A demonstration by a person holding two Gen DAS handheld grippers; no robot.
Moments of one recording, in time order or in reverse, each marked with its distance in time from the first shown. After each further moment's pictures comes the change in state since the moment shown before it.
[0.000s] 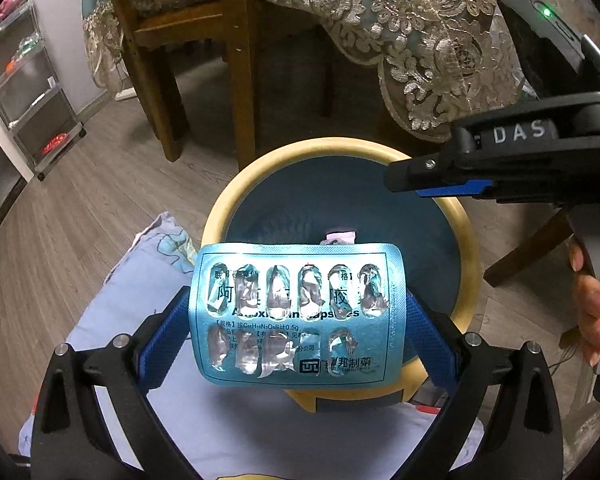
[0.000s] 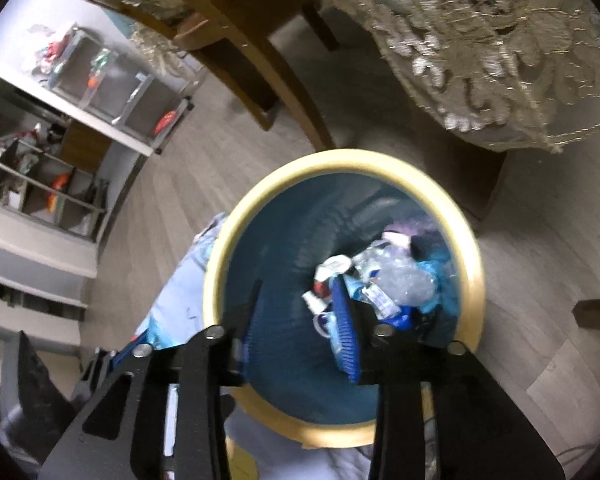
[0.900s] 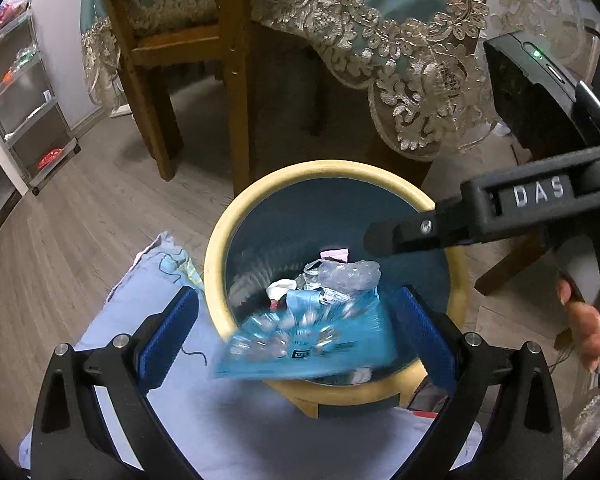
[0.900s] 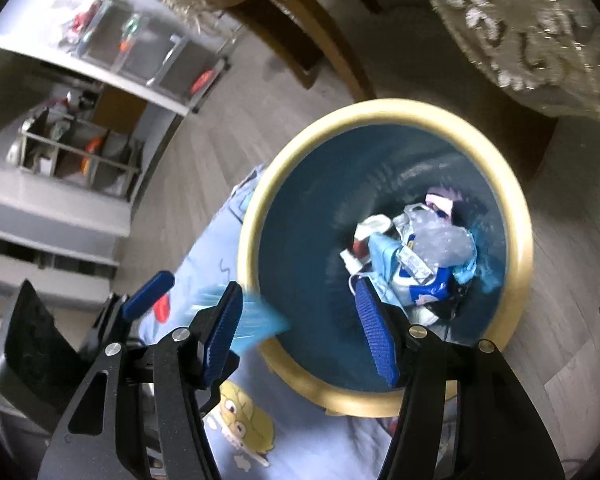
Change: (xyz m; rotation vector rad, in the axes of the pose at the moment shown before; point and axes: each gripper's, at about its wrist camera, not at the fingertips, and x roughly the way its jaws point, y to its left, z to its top) left arm -0.015 0.001 0.002 0.017 -0.070 -0.033; right arm 0.004 0.002 -0.007 -0.039 0.133 0.130
